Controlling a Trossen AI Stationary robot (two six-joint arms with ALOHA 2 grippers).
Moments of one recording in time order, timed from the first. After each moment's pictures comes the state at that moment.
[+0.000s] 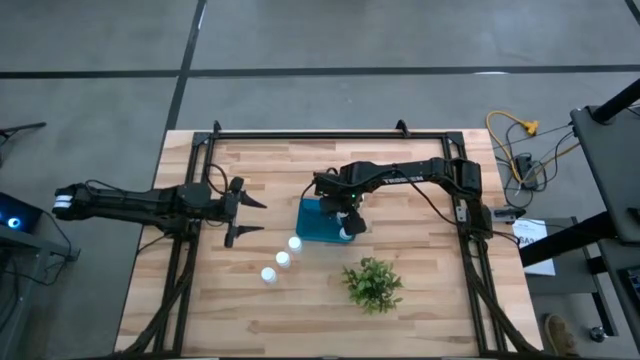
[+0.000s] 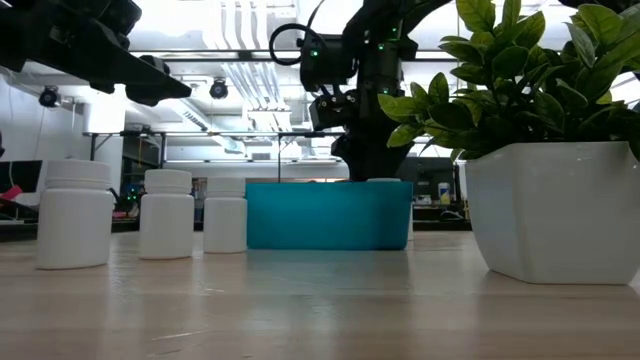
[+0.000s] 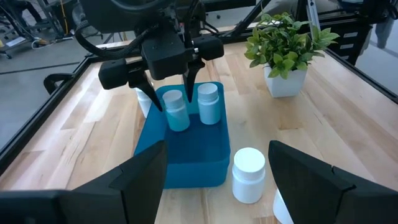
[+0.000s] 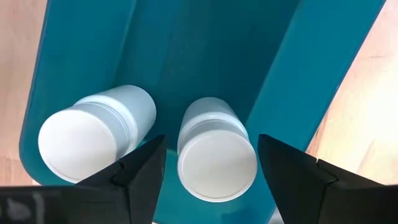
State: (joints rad) left arm -0.01 0.52 0.33 -0.10 0.02 0.12; right arm -0.14 2.04 1.60 -0.99 -0.09 -0.36
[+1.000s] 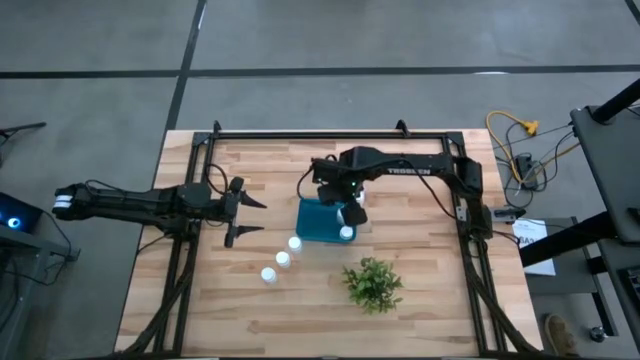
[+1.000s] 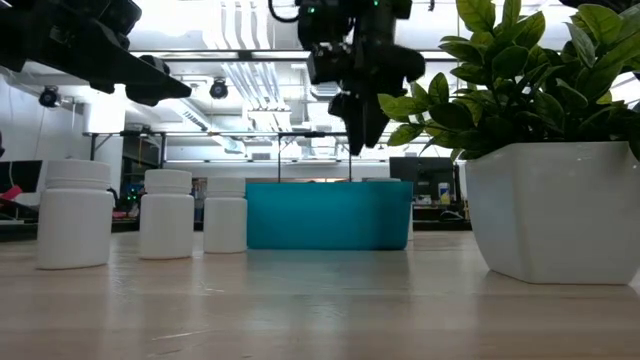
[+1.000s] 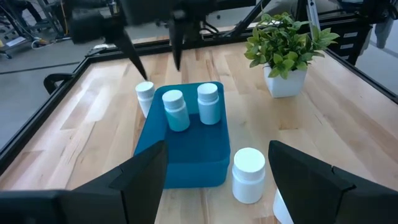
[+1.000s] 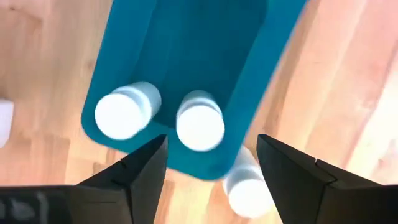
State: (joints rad) left arm -0.01 0.52 0.33 -0.10 0.02 0.12; right arm -0.16 2.03 1.86 -1.25 -0.08 -0.39
